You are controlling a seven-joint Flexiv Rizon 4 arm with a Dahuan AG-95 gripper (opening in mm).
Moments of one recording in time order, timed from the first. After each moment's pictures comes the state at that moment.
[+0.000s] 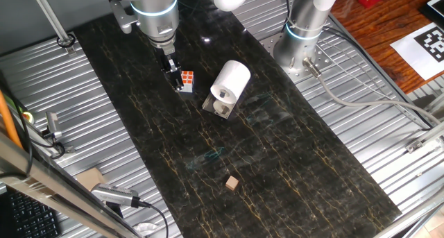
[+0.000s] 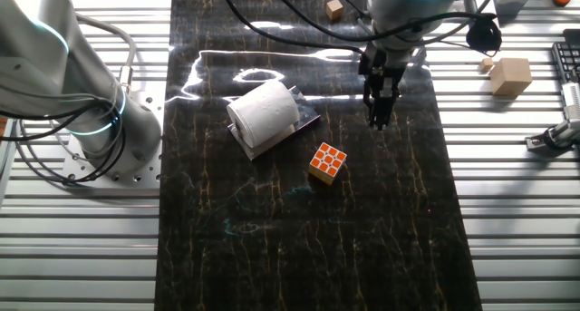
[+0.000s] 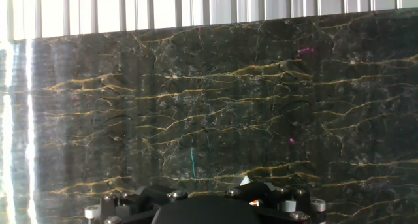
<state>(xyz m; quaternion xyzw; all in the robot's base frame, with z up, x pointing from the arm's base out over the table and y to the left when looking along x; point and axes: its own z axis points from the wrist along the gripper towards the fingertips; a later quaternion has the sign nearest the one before) 0.500 0.000 0.170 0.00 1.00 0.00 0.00</state>
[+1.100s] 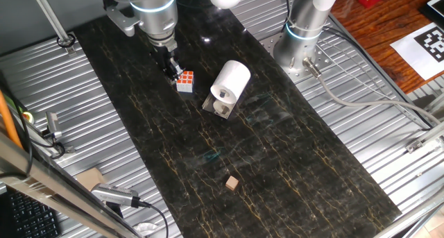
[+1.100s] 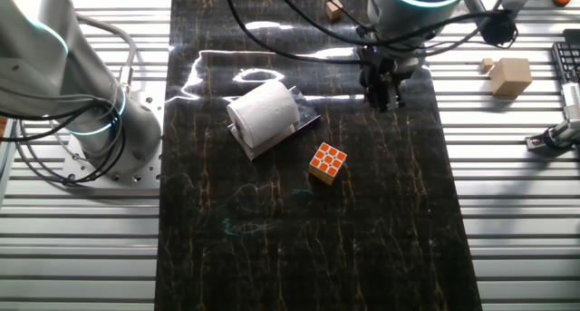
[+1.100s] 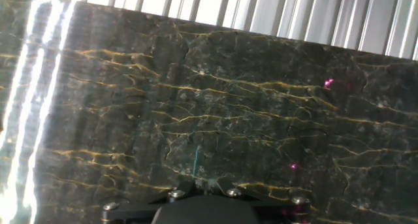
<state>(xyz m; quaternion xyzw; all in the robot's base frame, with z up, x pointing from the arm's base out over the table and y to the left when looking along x) 0.501 0.000 0.170 -0.13 0.99 0.02 0.00</state>
